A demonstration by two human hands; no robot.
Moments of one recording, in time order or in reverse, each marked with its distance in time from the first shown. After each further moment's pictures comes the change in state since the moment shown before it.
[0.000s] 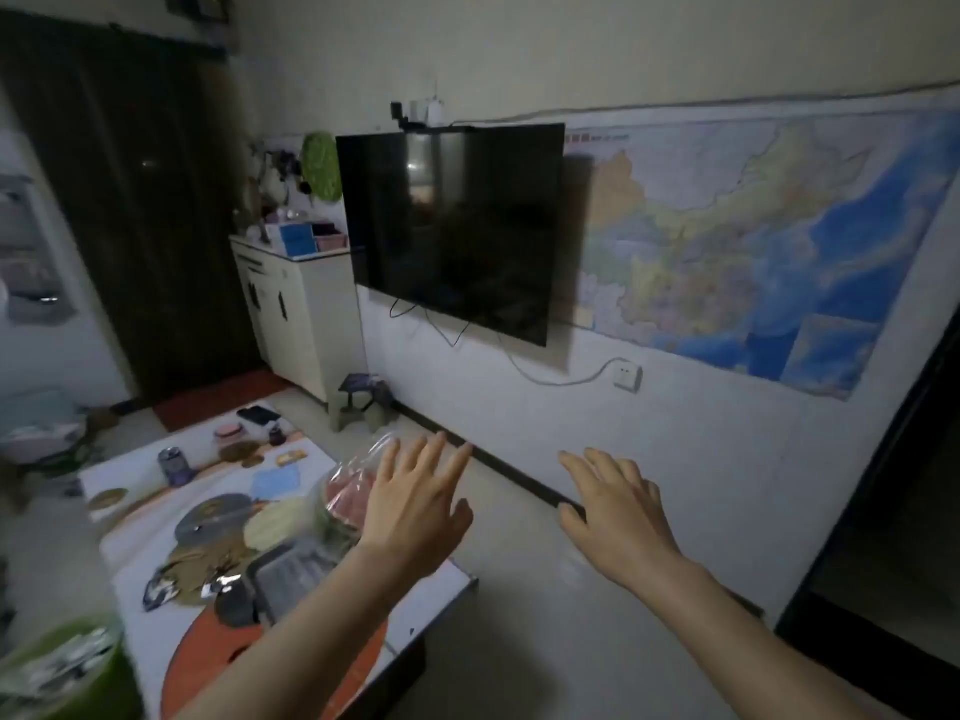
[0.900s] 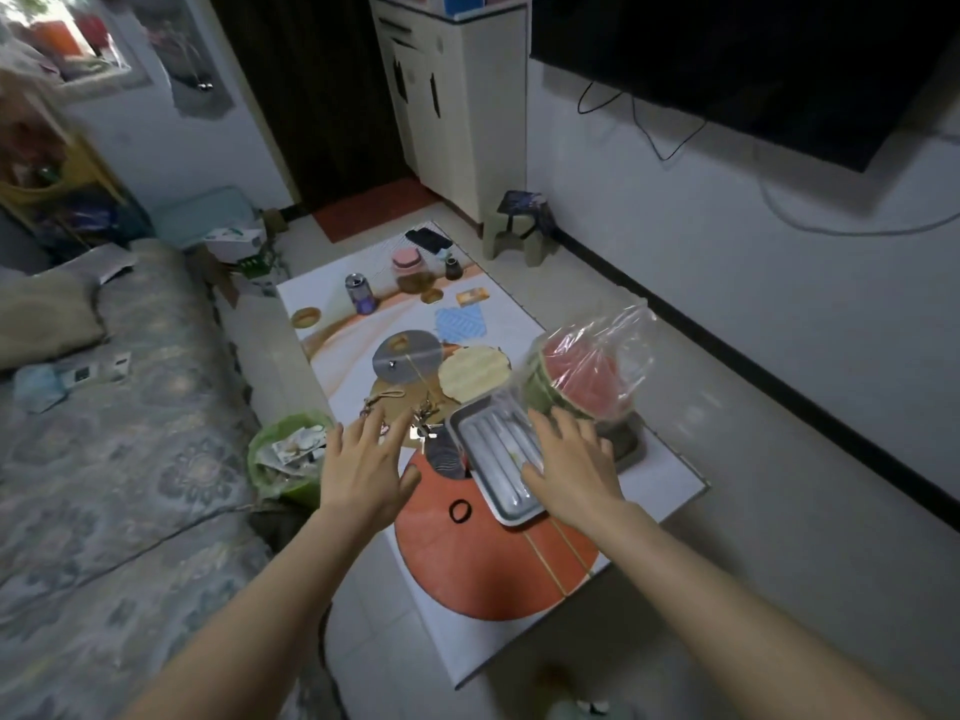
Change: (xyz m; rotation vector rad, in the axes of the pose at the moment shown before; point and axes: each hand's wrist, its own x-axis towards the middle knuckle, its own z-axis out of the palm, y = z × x) left_hand -0.092 -0.413 0.145 0.133 -0.401 -0.521; right_hand 0.147 -0.317 0.300 0.099 -0.482 -0.164
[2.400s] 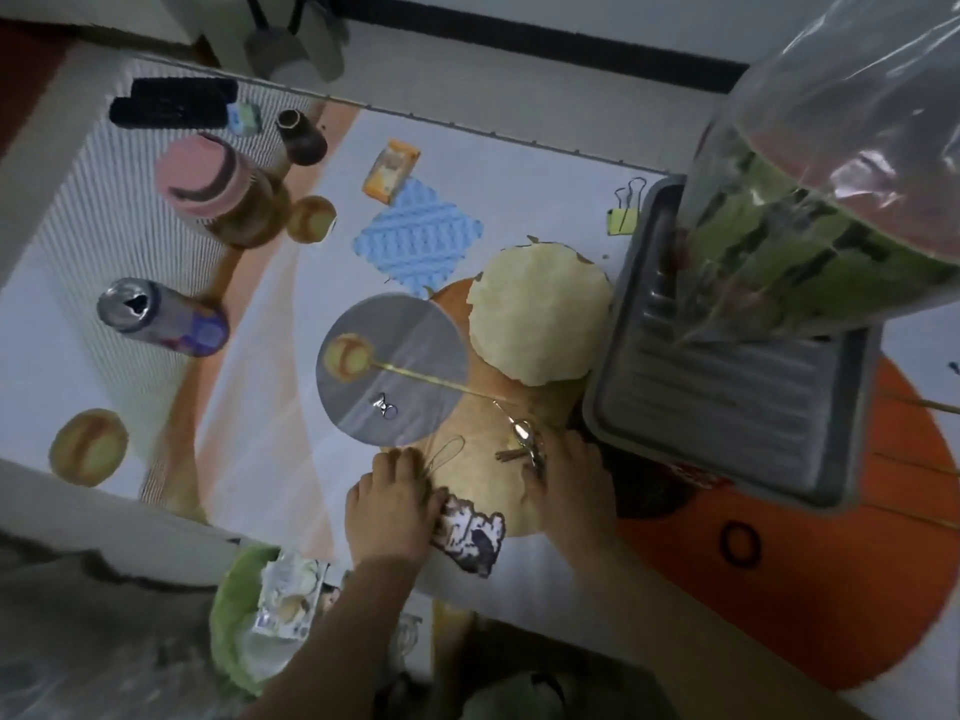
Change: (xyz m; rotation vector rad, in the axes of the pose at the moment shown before) left_hand 0.431 -0.218 0.328 -0.034 -0.416 0.480; right_hand 0.407 -0.144 0.355 0.336 0.083 0.876
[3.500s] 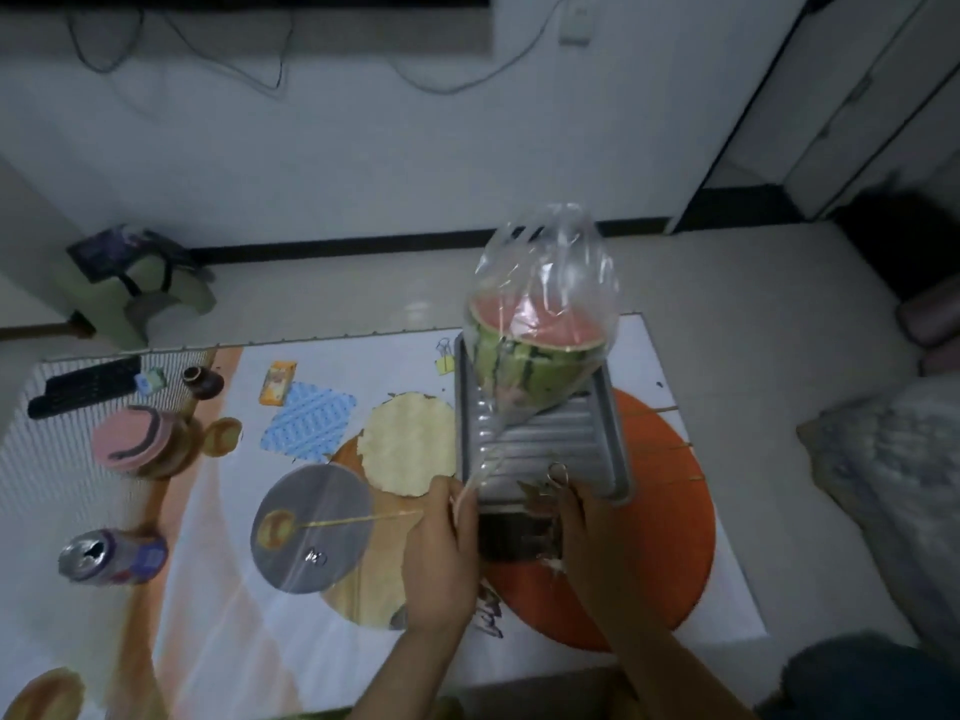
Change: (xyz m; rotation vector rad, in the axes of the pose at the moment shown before) left_hand -0.110 0.135 -0.144 -0.790 0.199 0.556; right_hand -0.150 0.007 -0.175 0.842 0.646 0.203
